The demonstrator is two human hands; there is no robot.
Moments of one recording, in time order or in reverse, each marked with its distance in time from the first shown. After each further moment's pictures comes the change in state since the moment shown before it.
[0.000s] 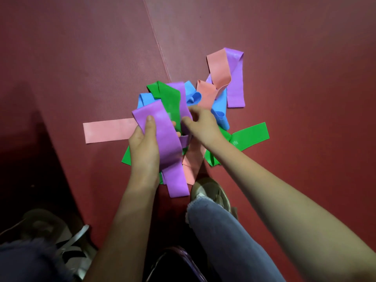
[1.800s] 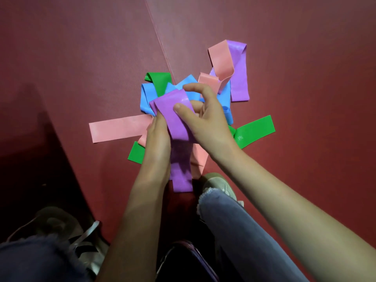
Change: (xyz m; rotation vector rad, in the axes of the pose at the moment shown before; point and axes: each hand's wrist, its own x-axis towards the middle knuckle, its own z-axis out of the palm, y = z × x) left_hand -0.003 0.012 0.011 0.110 -0.139 -0.146; right_hand -0.054 -0.051 -0.018 0.585 -0.043 -0.108
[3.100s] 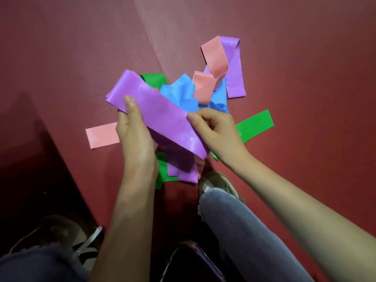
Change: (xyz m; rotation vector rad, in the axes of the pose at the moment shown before) left_hand -0.001 0.017 -0.006 -0.179 0.144 0.314; right_hand -0.006 0.031 -0.030 -0.387 0.062 -0.152
